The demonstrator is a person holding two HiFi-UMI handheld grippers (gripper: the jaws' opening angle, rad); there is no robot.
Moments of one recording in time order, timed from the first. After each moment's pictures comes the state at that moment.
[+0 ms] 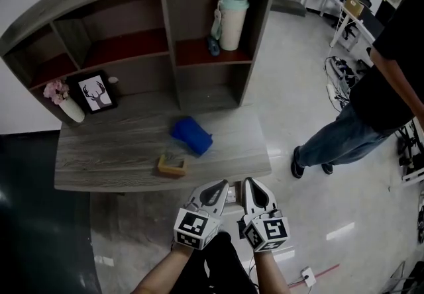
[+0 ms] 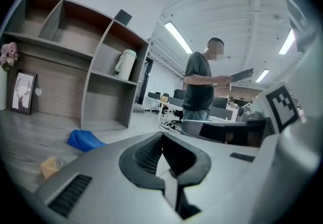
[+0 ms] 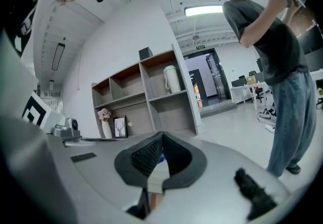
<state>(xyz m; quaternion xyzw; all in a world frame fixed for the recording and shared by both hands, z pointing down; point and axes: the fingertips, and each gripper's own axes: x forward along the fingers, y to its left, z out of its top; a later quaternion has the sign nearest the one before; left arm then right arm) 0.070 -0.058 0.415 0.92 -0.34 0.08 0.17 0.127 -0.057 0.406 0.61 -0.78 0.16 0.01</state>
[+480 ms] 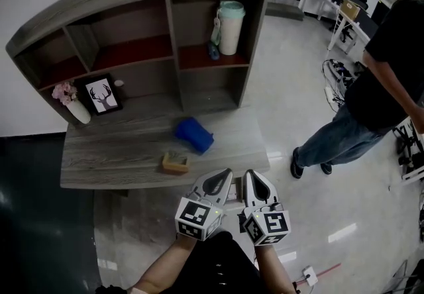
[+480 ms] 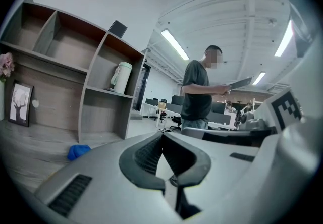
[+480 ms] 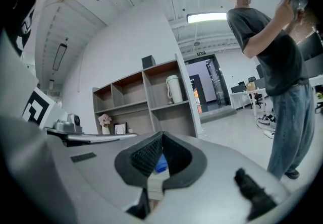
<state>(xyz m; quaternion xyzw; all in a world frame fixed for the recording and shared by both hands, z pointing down) 0.073 -0.058 0.361 0.93 -0.34 0.05 0.14 0.122 -0.050 0.361 0.62 -0.77 0.13 0.00</state>
